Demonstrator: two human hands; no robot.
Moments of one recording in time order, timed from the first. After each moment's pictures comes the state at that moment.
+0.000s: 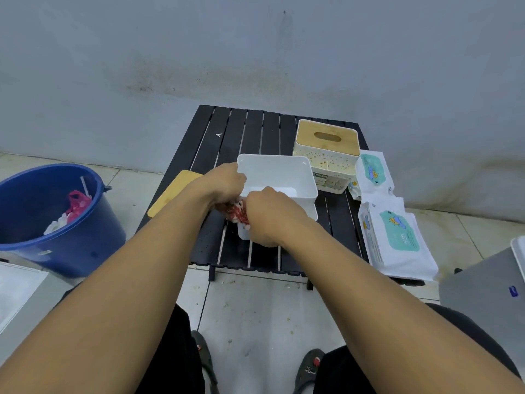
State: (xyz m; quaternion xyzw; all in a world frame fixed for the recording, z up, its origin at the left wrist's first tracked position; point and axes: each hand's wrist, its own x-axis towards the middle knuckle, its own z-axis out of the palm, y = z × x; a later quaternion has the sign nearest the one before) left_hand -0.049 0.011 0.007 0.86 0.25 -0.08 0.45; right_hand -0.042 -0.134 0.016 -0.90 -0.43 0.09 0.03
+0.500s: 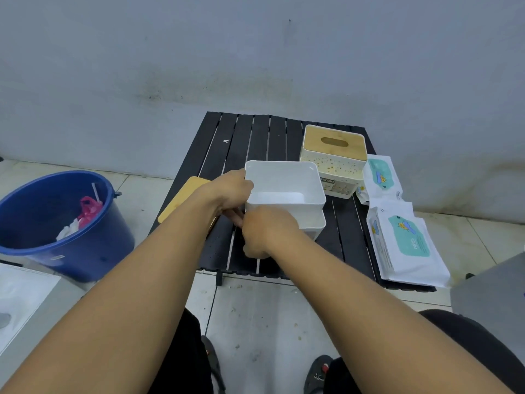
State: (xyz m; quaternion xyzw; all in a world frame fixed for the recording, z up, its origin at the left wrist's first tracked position) left_hand -0.058 0.005 0.018 0.83 0.24 -0.10 0.49; right_hand -0.047 -0.112 0.004 -0.89 -0.43 0.15 -0.07
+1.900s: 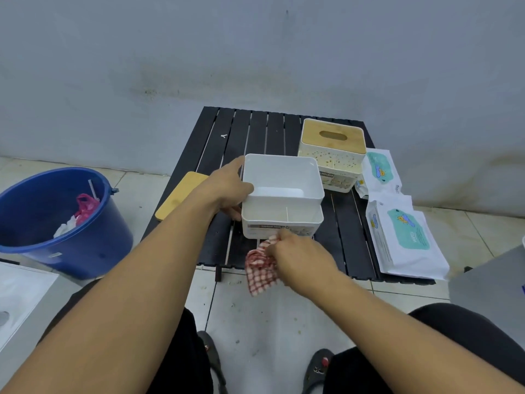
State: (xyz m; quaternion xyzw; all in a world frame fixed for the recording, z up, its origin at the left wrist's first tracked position) left_hand -0.060 0.008 0.005 0.83 0.25 -0.05 0.49; right_hand -0.060 -0.190 -0.044 -0.89 -0.46 0.06 -0.04
